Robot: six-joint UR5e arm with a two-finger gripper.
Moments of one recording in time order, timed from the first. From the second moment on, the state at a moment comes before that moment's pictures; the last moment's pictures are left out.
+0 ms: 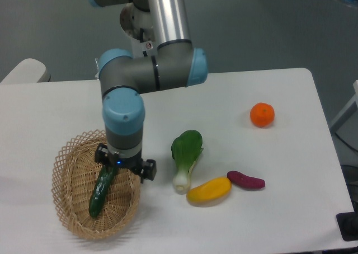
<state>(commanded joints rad) 2.11 -2.05 -1.64 -0.94 1.46 0.49</state>
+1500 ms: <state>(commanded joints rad) 2.06 -2.09 -1.65 -0.89 1.49 0.50</state>
